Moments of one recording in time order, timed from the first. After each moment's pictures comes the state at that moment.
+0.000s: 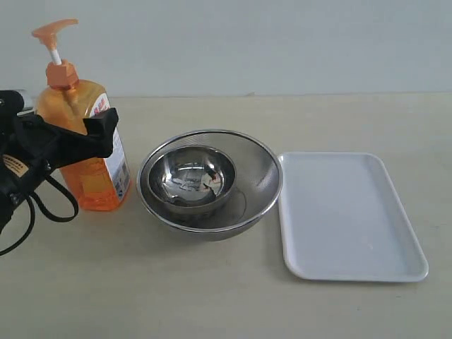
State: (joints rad) left arm -0.25 1.82 -0.51 -0.08 -1.12 -0.07; right arm 0.11 0.00 0.00 0.05 0.35 0.08
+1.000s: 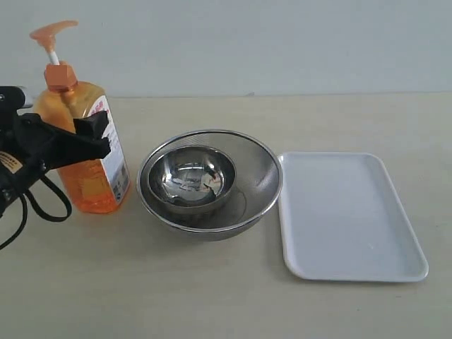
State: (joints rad) left arm -0.25 1.75 -0.50 -0.09 -1.00 -0.01; right arm 0.11 0.00 0.00 0.05 0.35 0.08
